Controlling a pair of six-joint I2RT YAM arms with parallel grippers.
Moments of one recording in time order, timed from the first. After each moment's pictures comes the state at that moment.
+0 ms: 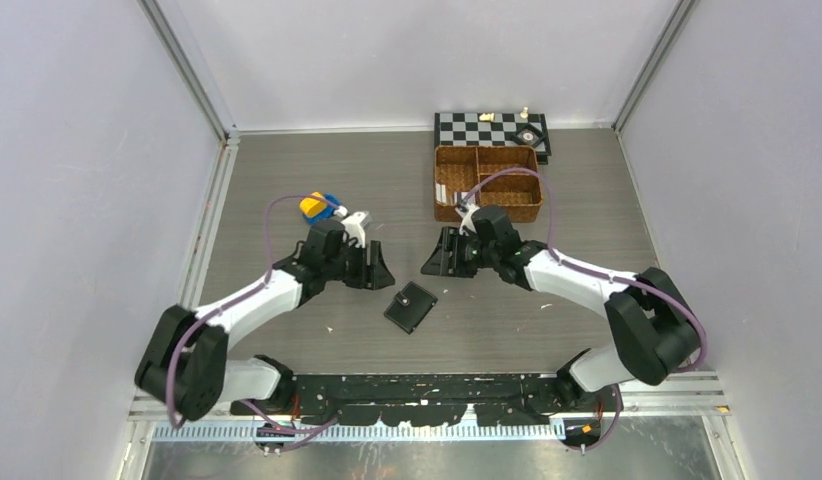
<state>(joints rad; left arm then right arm) -0.48 1.31 0.62 -0.04 0.42 -0.39 0.60 1.43 0.76 0.01 -0.39 0.68</state>
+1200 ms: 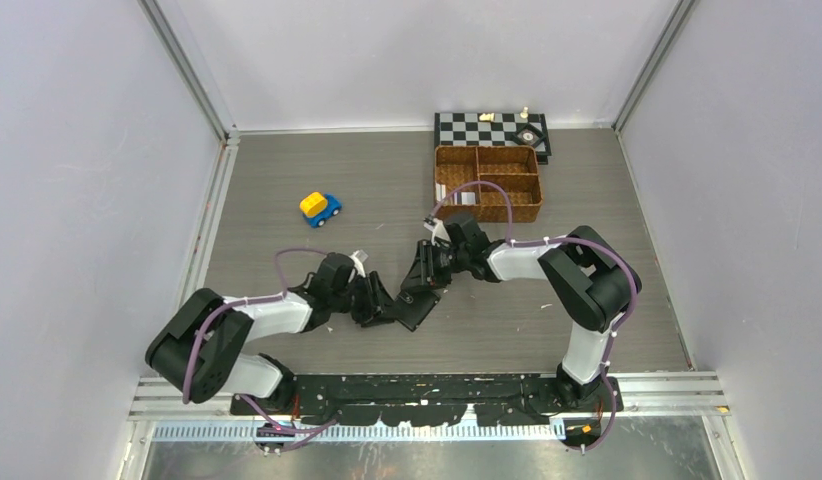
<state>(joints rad) -0.58 1.36 0.36 0.21 0.45 -1.00 0.66 1.82 0.86 0.20 -0.62 0.71</state>
